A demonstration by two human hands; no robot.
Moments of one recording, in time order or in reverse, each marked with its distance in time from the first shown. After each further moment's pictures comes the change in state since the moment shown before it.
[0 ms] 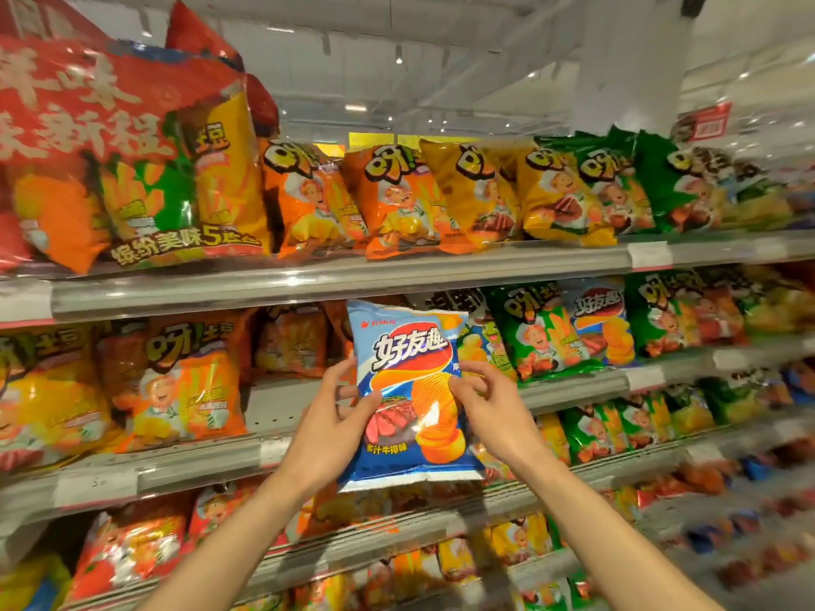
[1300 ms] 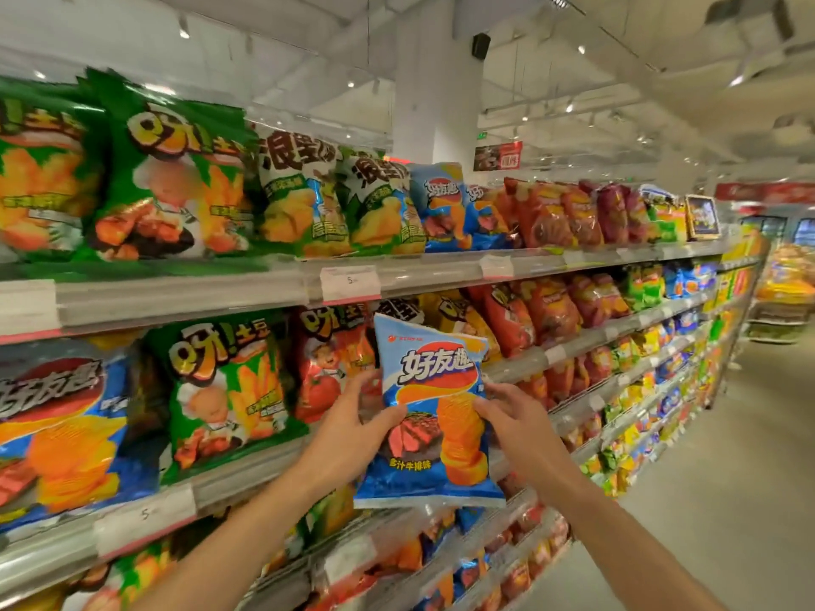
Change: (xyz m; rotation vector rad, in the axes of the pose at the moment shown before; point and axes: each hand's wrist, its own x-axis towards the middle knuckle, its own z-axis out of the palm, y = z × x) left_hand 0.191 0.148 0.740 -0.131 -0.427 0.062; right_hand 0.113 0.225 -0.716 -0.098 0.356 0.217
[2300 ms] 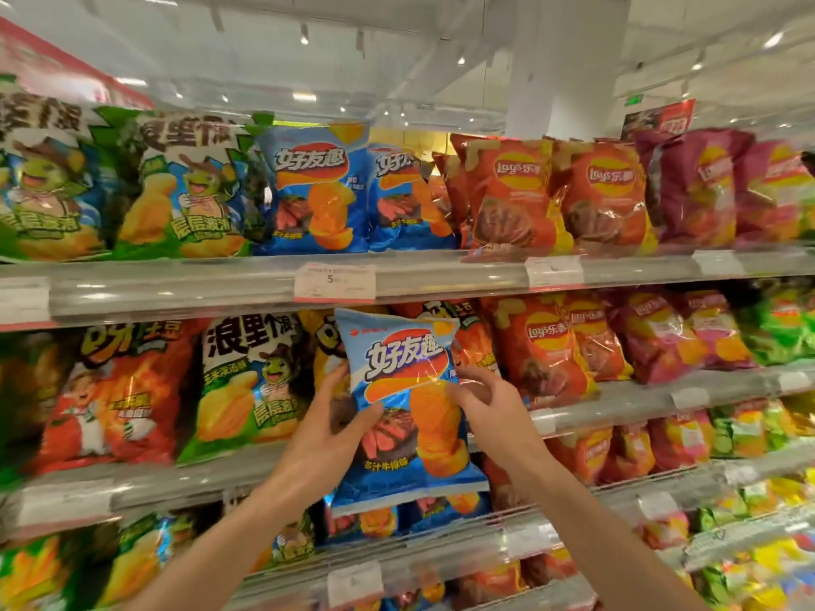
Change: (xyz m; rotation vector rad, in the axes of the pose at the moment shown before) left_hand 0.230 0.003 0.279 0.039 0.418 -0.205; right_hand 0.329 0.125 -0.206 0.163 -0.440 -0.084
